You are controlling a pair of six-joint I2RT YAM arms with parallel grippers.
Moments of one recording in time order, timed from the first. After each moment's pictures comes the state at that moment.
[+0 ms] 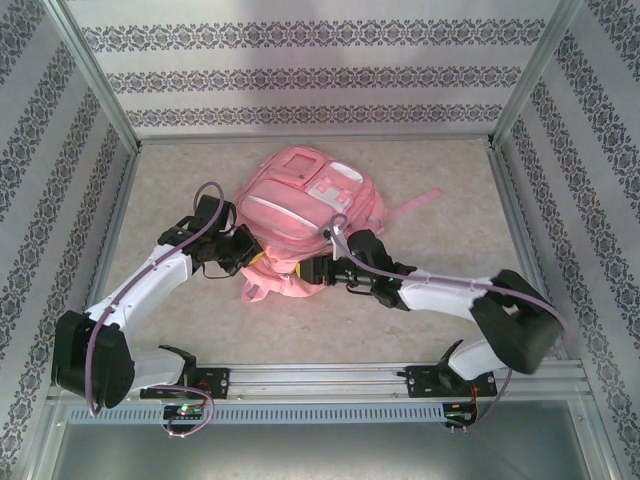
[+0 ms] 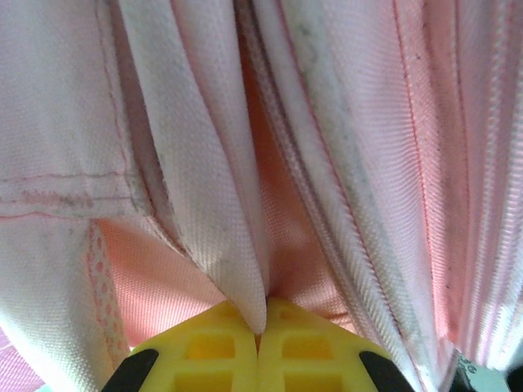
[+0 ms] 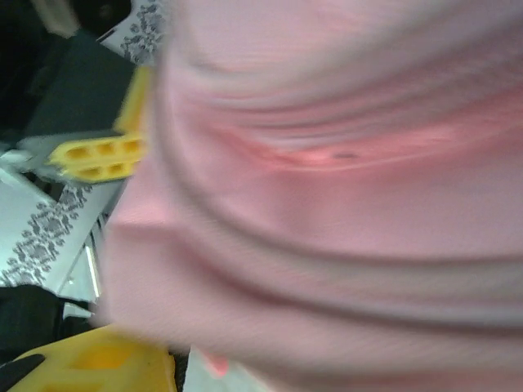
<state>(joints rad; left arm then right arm) -0.30 1.26 0.90 -0.63 0.38 -1.05 0.80 1.41 0.61 0.35 -0.38 0.66</state>
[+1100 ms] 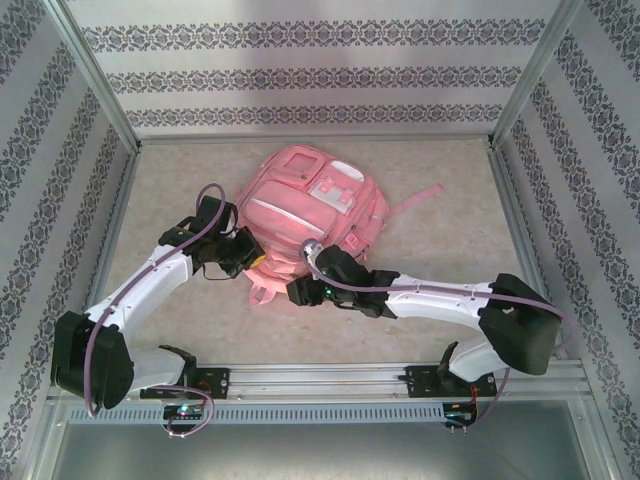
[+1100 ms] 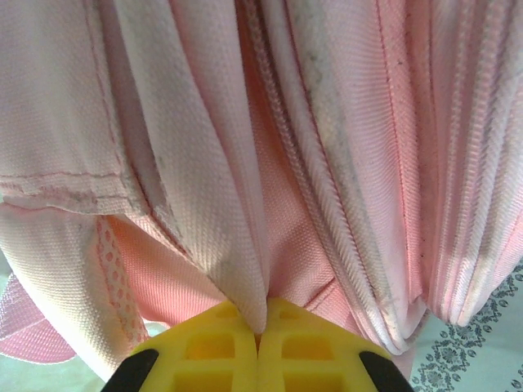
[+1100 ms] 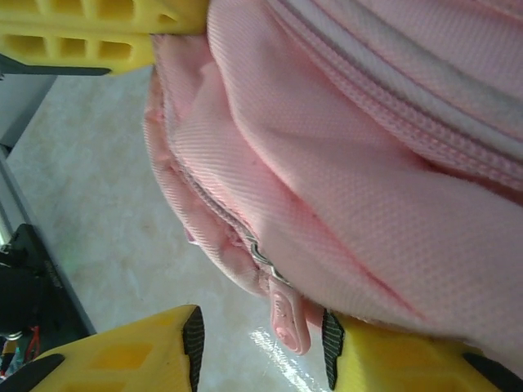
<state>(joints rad) -0.31 1.26 0.90 -0.65 0.40 -1.05 1.00 1.46 0.75 0.03 -0.13 0.59</state>
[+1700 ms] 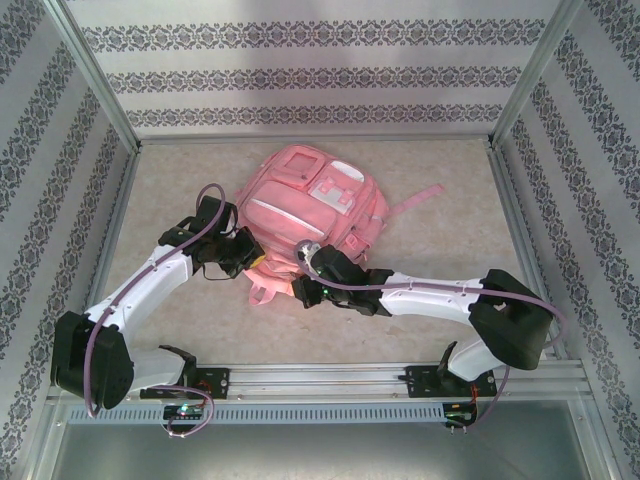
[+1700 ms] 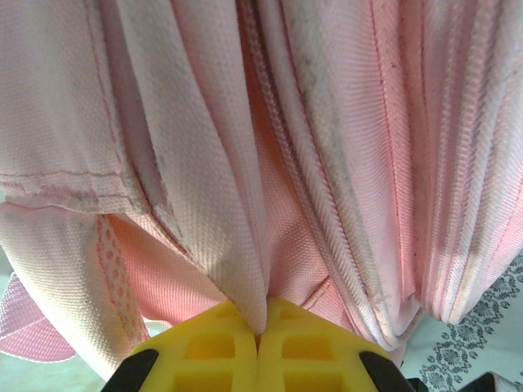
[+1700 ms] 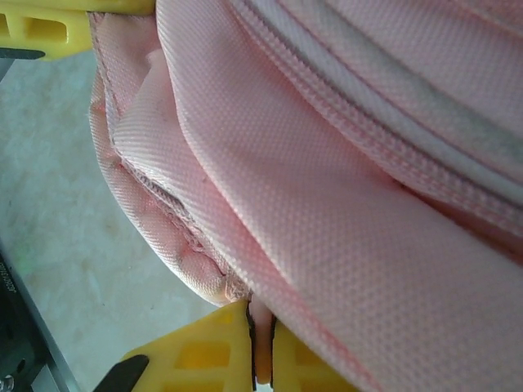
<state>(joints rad) -0.31 1.26 0.90 -0.66 0.40 -1.05 1.00 1.50 0.78 0.01 -0.09 0.56</state>
